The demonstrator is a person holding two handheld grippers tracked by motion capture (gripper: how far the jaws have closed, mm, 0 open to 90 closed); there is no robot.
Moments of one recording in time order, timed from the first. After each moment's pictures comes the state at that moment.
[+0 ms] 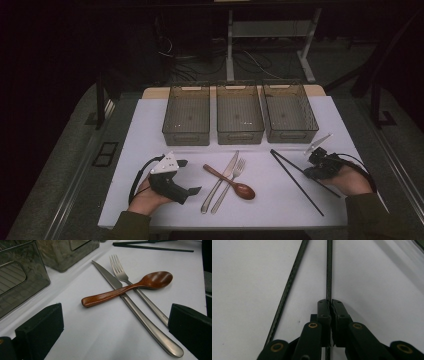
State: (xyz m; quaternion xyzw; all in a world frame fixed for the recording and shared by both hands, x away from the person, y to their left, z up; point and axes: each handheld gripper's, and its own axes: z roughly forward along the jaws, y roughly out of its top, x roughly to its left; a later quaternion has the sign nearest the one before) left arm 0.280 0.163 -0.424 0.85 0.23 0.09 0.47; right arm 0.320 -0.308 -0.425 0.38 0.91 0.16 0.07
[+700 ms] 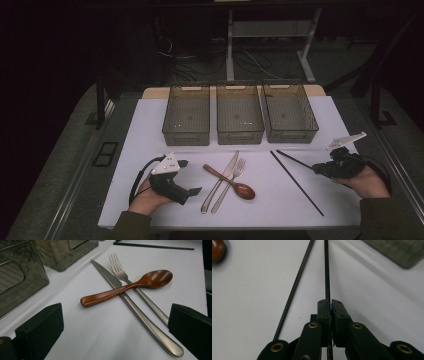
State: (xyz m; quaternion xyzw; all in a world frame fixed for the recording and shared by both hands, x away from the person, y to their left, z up) left arm 0.279 0.162 -0.425 0.85 0.23 0.09 0.47; right arm 0.305 -0.351 -0.406 0.41 0.87 0.29 0.07
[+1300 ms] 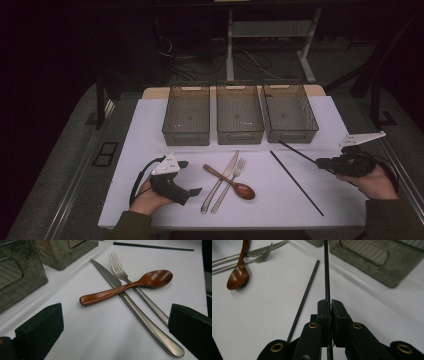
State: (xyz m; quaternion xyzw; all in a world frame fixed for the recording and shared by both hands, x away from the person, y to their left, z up) left arm 0.279 0.162 -0.430 0.85 0.23 0.08 0.47; right arm 0.295 -0.363 -0.388 0.41 0.83 0.36 0.08
